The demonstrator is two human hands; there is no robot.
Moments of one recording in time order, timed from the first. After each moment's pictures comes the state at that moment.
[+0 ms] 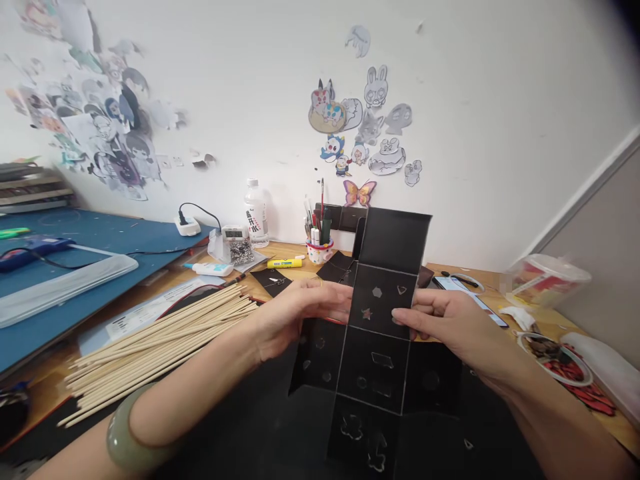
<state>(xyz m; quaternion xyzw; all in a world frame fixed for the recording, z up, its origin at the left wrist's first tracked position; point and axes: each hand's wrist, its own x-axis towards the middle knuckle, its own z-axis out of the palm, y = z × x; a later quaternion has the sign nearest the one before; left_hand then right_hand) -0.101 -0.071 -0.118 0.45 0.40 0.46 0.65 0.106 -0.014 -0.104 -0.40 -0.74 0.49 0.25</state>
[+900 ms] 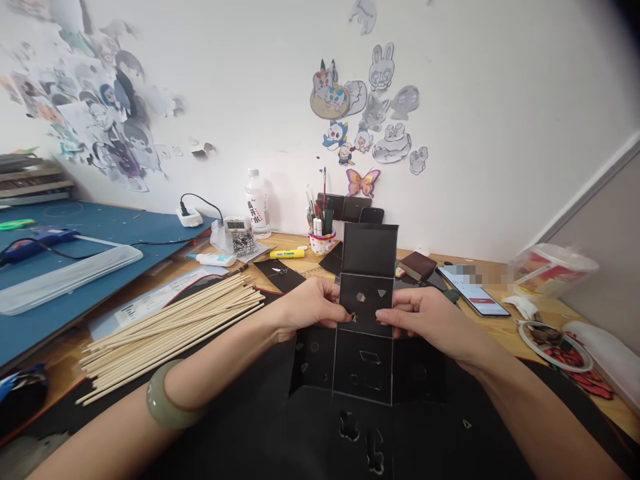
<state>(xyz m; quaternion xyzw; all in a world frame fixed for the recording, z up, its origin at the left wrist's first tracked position) -0.100 -0.053 -0.146 0.52 0.49 0.39 0.58 0.096 -0.004 -0.127 -0.39 -0.79 0.45 0.16</state>
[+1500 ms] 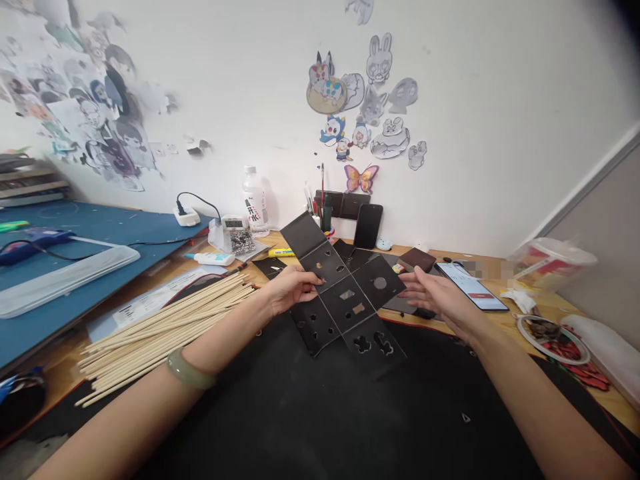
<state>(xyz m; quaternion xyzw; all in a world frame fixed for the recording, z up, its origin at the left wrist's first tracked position) -0.140 -0.012 -0.184 0.32 0.48 0.52 0.63 0.125 0.052 -0.161 -0.50 -0.63 0.51 0.31</state>
